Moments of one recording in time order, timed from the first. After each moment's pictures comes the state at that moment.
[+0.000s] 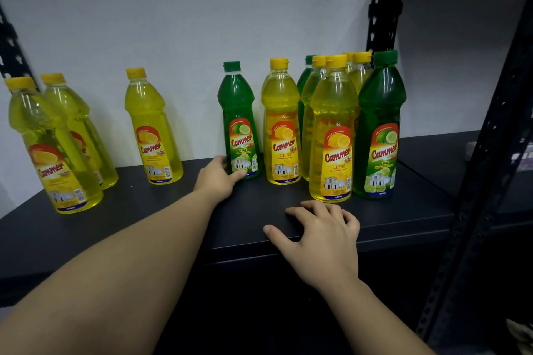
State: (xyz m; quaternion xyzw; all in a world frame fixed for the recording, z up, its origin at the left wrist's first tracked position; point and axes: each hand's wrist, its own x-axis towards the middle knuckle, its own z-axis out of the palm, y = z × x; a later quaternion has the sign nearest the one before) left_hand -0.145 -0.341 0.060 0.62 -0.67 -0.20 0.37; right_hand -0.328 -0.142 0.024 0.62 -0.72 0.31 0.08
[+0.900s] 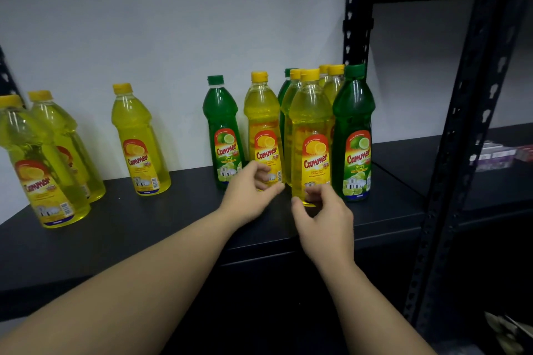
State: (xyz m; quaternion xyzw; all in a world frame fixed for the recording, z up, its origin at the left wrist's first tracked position) left_hand -0.221 -0.261 0.074 0.44 -0.77 -0.23 0.40; right_hand -0.359 -0.144 0.045 0.48 -0.66 0.57 -0.06
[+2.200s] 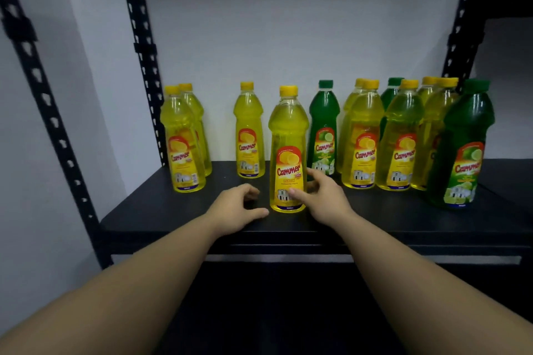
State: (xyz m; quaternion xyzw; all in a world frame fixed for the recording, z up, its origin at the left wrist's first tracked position) left_hand 0.029 -0.218 0.072 0.57 -0.76 -0.19 0.25; right_hand -0.206 -0.207 0.080 0.64 -0.59 0.43 -0.25
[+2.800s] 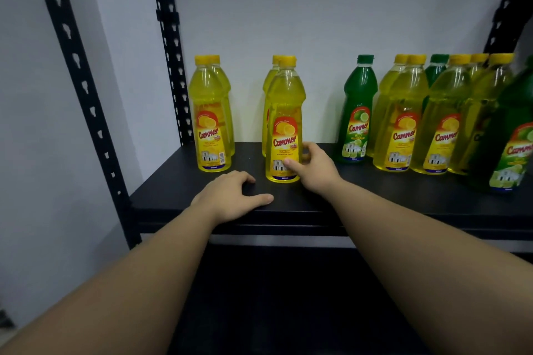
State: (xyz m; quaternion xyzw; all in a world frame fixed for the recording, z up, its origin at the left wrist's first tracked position) left_hand 0.110 -0.214 0.059 0.62 -0.75 -0.13 0.19; right_hand -0.115 -0.253 0.075 0.64 -0.58 0.44 -0.25
